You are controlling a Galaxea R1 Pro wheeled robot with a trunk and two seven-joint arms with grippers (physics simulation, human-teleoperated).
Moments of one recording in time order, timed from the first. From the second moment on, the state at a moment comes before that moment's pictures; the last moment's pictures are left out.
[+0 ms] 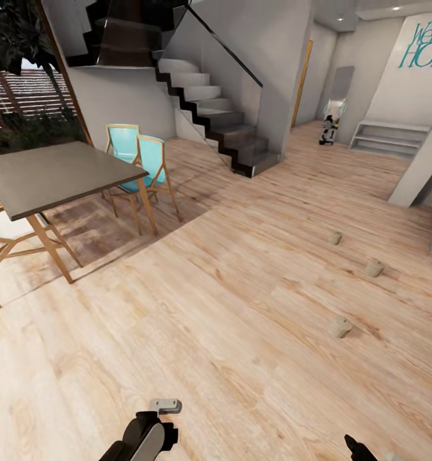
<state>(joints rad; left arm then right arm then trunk) -0.25 0.00 -0.47 -1.10 0.71 0.76 0.74 -0.30 -0.23 -0.12 -0.31 -0.90 -0.05 0.15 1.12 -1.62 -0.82</state>
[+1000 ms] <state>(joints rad) -0.25 0.00 -0.47 -1.09 0.70 0.74 0.74 -0.30 -0.23 -0.12 -0.30 -0.90 -0.05 0.15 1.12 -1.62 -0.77</state>
